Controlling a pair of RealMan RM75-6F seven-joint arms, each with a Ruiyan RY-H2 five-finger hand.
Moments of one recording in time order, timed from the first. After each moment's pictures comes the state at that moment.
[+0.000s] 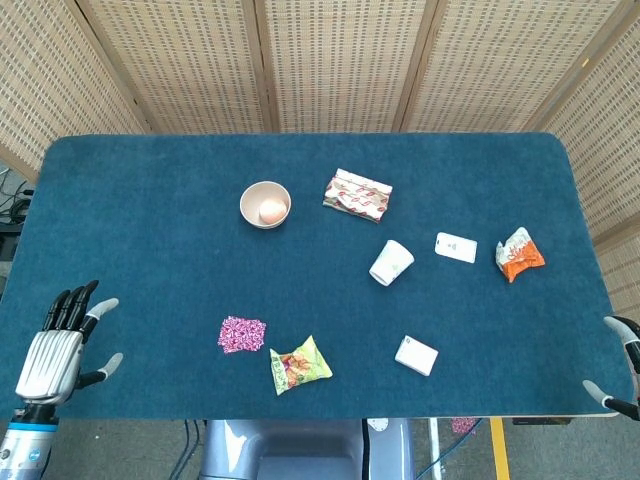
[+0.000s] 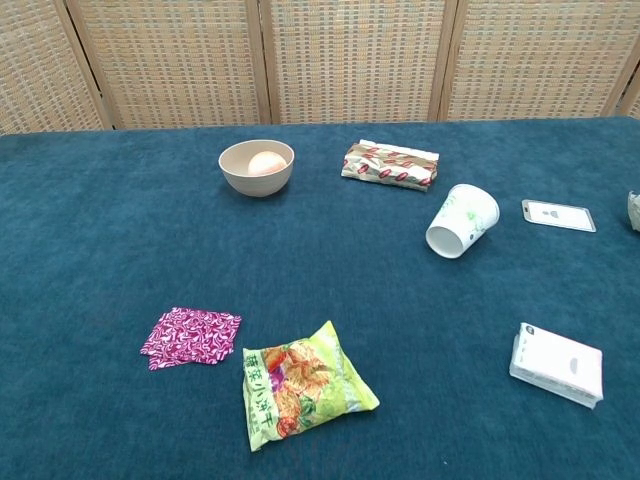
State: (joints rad) left arm -0.22 -1.18 0.18 -1.89 1.44 1.64 0.24; right arm -0.06 -1.10 0.04 -1.39 -1.58 1.64 0.26
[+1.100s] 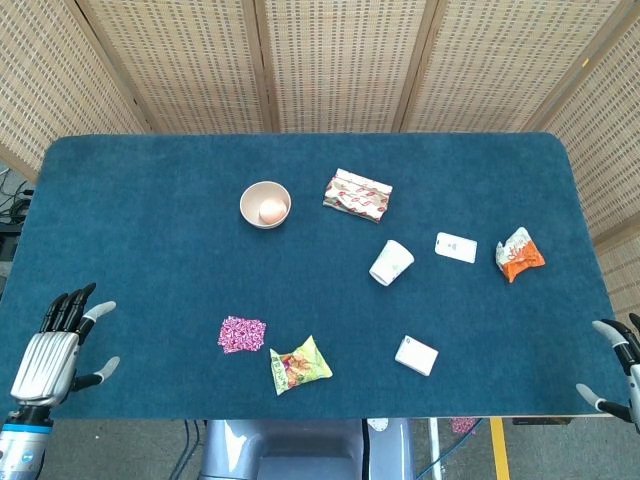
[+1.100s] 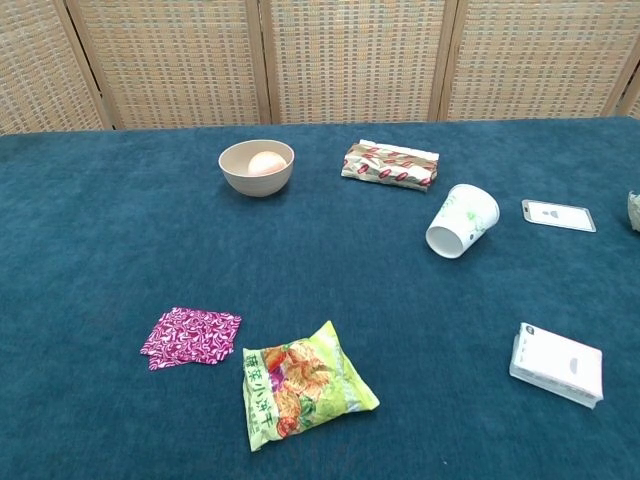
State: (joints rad) left arm -0.15 -1.13 0.09 -1.92 1.47 1.52 0.23; right arm -0.05 -1.10 0.03 -1.39 -1.60 1.63 0.24
